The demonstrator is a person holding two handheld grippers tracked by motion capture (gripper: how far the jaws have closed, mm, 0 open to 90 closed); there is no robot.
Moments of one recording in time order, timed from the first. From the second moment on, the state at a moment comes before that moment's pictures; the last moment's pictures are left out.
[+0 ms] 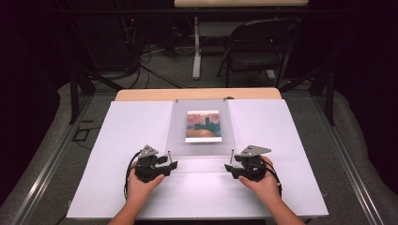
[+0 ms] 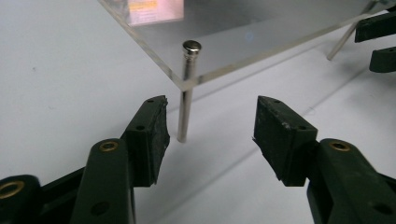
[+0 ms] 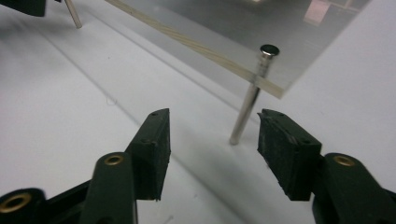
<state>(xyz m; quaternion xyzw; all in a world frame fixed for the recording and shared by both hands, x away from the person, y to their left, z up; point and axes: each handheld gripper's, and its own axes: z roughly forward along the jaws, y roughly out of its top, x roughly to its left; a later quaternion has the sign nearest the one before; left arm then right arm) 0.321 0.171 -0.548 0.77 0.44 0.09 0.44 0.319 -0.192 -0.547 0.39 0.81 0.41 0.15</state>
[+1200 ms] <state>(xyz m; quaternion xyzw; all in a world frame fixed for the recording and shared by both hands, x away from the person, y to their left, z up) 0.336 0.197 -0.486 0.77 0.43 0.13 0.46 0.315 -0.242 -0.505 0.43 0.76 0.45 0.17</state>
